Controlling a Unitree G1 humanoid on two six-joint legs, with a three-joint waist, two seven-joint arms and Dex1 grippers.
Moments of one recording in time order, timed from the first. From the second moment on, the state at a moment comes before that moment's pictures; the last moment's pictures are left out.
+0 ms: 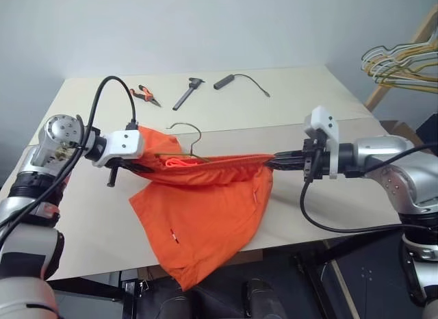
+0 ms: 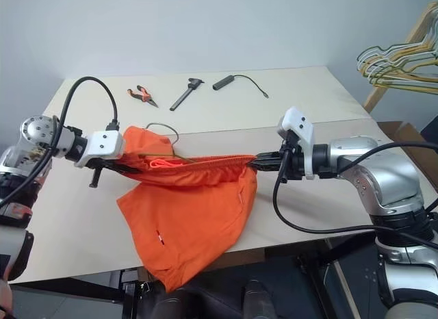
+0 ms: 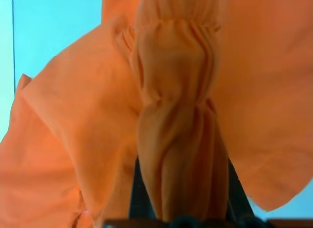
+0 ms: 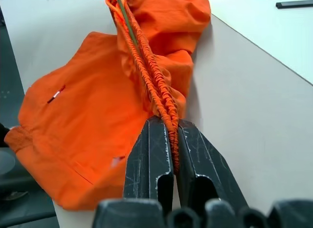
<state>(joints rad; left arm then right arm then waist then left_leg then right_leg) -0.93 0.88 -0.35 0.74 -0.02 -0.21 -1.47 -0.66 -0.84 0.09 -0.23 0.58 0.86 1.00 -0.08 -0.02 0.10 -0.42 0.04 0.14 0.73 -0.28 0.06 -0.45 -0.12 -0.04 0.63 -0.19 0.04</state>
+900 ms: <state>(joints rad) -1.02 0.77 -0.29 0.88 0.03 -0.14 -1.50 -0.67 -0.78 0.29 -0.49 0.35 0.91 0.75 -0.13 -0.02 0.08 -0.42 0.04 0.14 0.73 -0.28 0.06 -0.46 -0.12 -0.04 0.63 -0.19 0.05</state>
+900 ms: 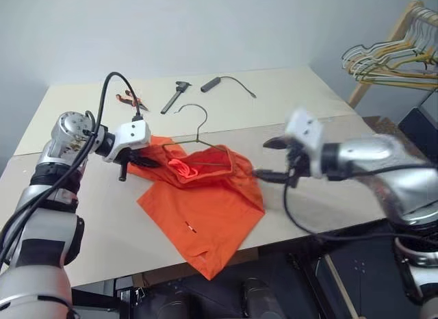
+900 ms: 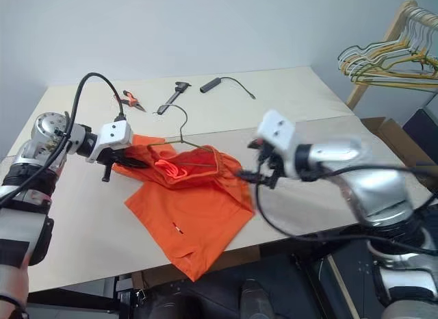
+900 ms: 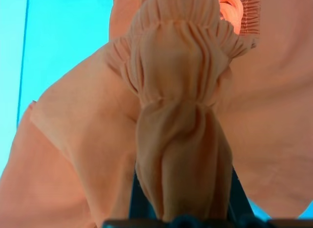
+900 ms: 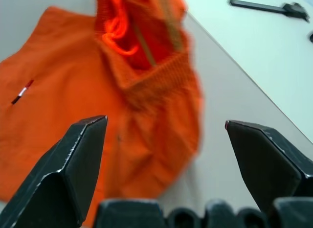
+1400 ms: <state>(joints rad) -1.02 0.77 -0.25 0.88 0.04 -0.15 -1.53 -0.72 -0.62 0.62 -0.38 -0.09 0.92 0.51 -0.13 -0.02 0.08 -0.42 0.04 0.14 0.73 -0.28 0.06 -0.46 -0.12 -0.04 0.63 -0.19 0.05</state>
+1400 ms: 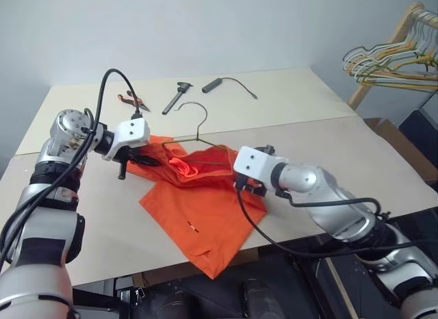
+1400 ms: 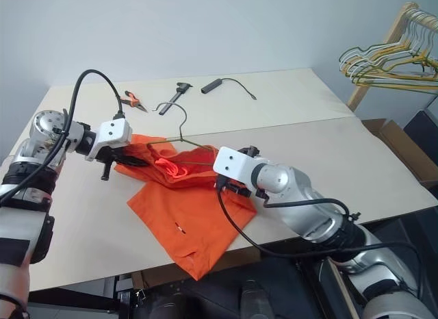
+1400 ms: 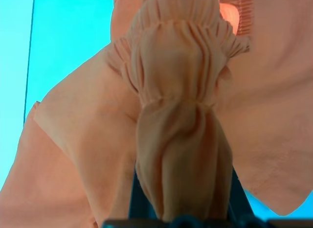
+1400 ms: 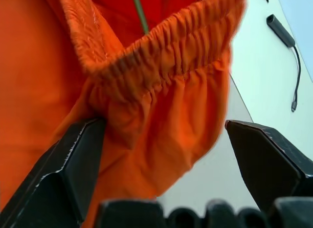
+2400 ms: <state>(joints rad) -0.98 0.80 -0.26 0.75 0.03 -0.19 -1.61 -0.97 -0.58 0.55 0.11 0.06 0.63 1.24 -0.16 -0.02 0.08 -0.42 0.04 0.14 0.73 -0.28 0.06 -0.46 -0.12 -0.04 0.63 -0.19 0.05</state>
